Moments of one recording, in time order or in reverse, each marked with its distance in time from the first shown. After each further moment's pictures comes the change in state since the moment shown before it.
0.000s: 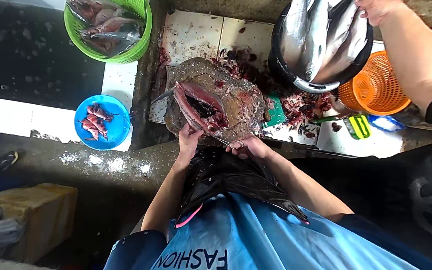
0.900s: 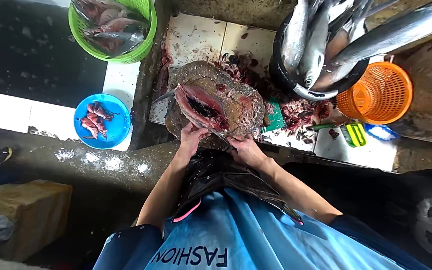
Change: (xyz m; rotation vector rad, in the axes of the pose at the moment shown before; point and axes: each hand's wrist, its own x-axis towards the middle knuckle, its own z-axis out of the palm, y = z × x) left_hand 0.016 0.013 0.009 -0.310 -0.097 -0.105; right_hand 0.021 0.023 0.000 -1.366 0.278 -0.500
